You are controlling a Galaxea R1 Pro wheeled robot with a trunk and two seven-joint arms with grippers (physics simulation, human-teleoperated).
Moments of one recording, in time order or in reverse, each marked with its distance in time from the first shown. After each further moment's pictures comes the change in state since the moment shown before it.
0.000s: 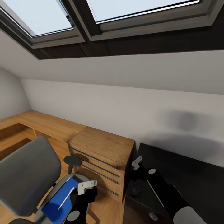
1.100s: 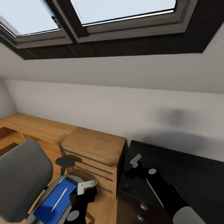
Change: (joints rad) left arm 0.000 0.001 0.004 0.000 0.002 0.002 0.000; right arm 0.000 0.004 0.002 -0.003 -0.059 -0.096 0.002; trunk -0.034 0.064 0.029
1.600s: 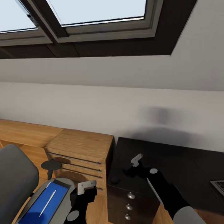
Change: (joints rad) left arm 0.000 0.000 0.000 0.000 -0.001 0.000 0.000; right arm 0.000 -0.001 -0.015 0.000 -0.061 -0.001 -0.002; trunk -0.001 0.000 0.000
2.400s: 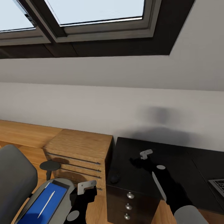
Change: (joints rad) left arm 0.000 0.000 -0.001 0.000 0.000 0.000 0.000; right arm 0.000 0.023 -0.189 -0.034 -0.085 -0.001 -0.123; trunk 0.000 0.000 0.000
